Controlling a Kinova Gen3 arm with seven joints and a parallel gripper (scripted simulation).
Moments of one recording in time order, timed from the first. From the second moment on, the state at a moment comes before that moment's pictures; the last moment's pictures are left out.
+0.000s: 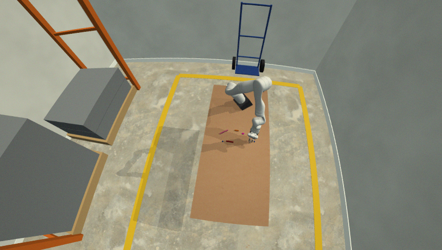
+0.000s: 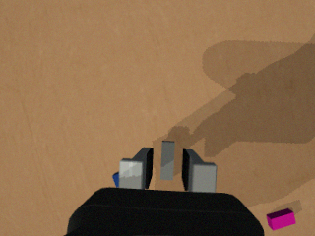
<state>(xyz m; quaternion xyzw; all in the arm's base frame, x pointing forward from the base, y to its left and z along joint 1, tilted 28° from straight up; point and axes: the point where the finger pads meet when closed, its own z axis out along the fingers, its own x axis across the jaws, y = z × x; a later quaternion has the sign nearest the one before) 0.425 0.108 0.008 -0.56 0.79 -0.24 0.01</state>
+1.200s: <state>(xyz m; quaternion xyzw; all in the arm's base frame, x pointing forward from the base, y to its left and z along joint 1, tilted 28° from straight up) 0.429 0.104 -0.006 -0.56 0.79 -0.24 0.01</state>
